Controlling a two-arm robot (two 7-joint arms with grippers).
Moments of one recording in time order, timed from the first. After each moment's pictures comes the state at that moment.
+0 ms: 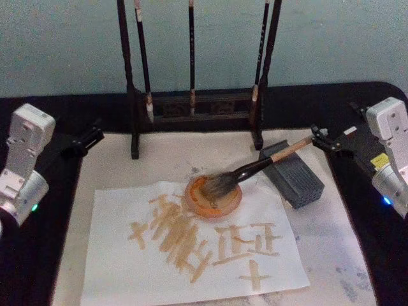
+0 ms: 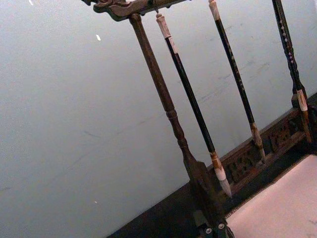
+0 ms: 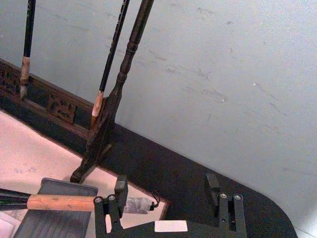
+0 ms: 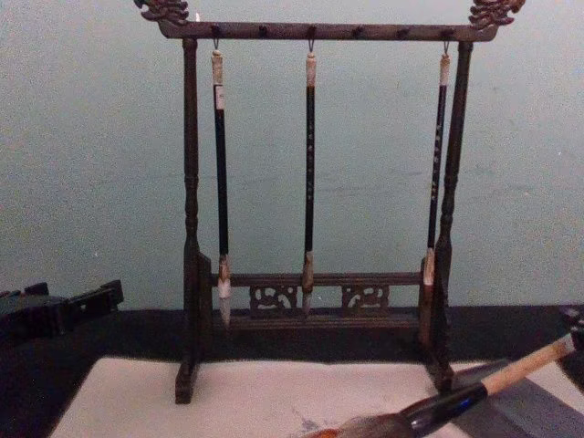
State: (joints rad) left arm -0.20 0.60 0.45 -1.41 -0.25 -0.12 0.03; right arm 0.20 0.60 -0.45 -1.41 0.25 -0.12 -0.03
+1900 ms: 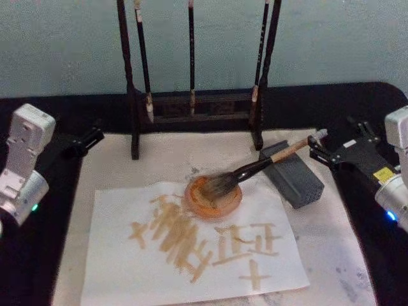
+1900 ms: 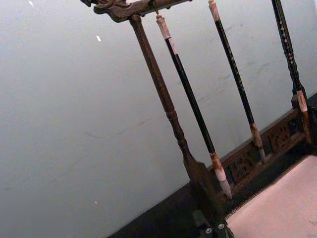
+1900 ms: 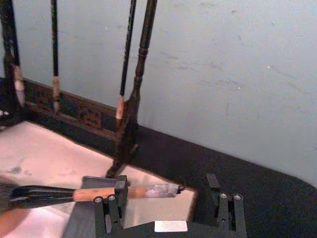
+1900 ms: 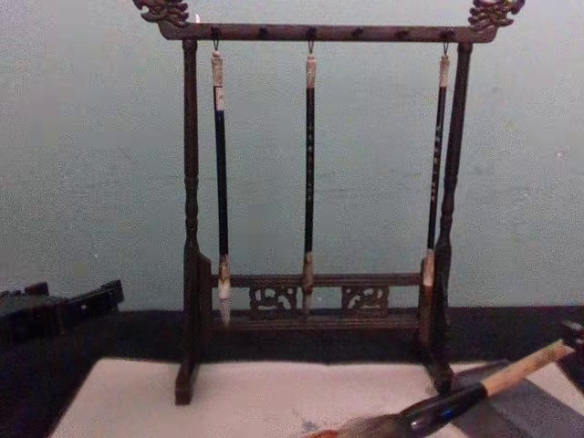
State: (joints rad) left arm -0.20 0.60 0.45 -1.41 -0.25 -0.12 0.03; right arm 0.09 0.59 -0.36 -1.49 0.38 -0.11 0.08
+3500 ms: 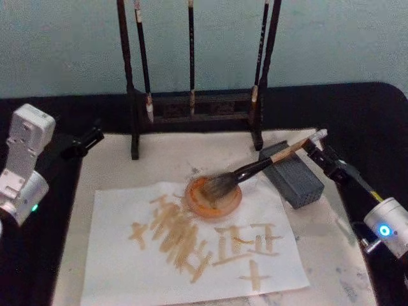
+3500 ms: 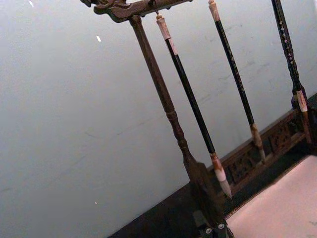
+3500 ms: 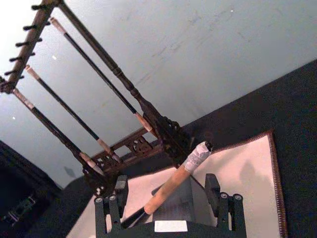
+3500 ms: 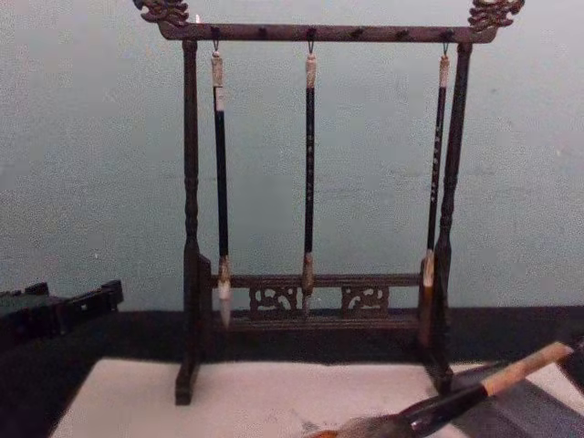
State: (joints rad) left arm -0.20 0.60 0.45 -1.41 -0.25 -0.12 0.03; right arm 0.05 0.38 -0.19 -1.33 1.03 0.02 0.48
